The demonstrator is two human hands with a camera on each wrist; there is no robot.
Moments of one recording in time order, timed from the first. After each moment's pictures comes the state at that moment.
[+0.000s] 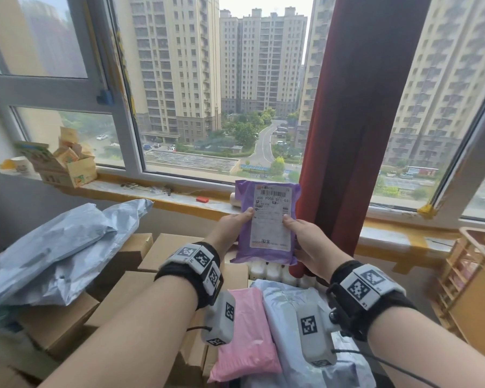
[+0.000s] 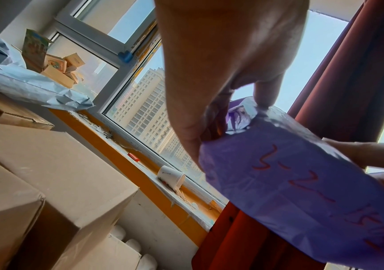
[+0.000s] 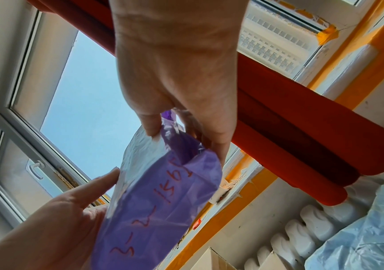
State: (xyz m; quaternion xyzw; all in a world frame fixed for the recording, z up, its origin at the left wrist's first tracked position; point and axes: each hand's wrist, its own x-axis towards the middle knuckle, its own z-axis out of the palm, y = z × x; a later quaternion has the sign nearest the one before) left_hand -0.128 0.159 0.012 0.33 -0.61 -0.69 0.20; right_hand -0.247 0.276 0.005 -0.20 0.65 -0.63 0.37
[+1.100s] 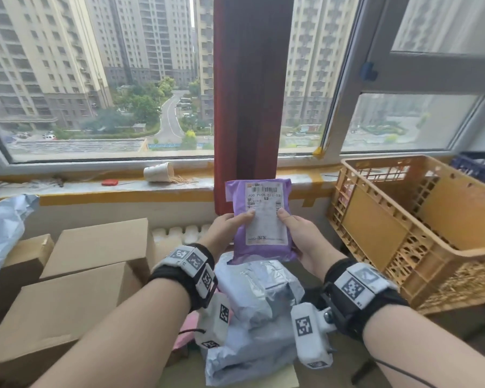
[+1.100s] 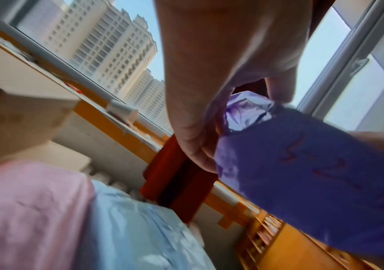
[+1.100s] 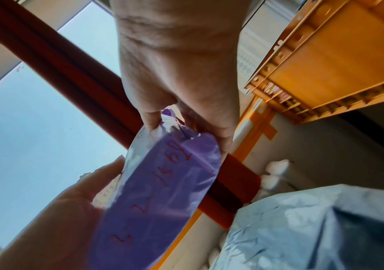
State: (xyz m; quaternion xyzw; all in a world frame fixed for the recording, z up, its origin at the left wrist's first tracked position) left_hand -0.172 0.250 -0.055 0.21 -0.65 -0.73 0.03; right_hand -0.233 0.409 -0.045 -0.03 0.69 -0.68 0.24
